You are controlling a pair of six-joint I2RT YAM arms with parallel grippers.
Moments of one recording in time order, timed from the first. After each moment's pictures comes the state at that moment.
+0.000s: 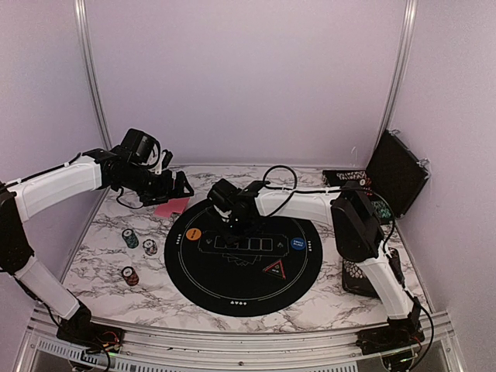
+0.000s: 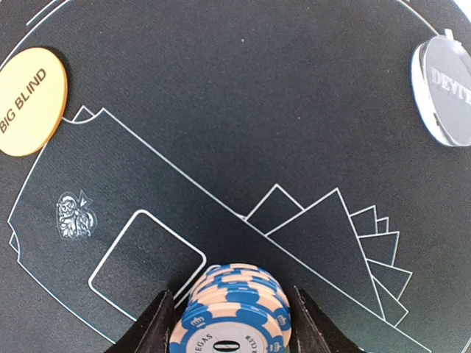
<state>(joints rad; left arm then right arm) -0.47 1.53 1.26 -0.60 0.23 -0.47 0.94 2.41 2.04 -0.81 0.17 0.28</state>
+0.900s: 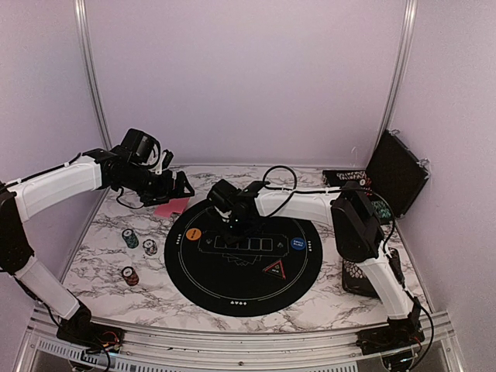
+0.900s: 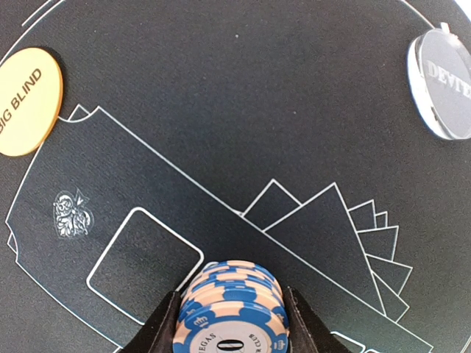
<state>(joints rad) -0.47 1.53 1.26 -0.60 0.24 -0.47 0.94 2.41 2.03 -0.82 0.18 0.29</state>
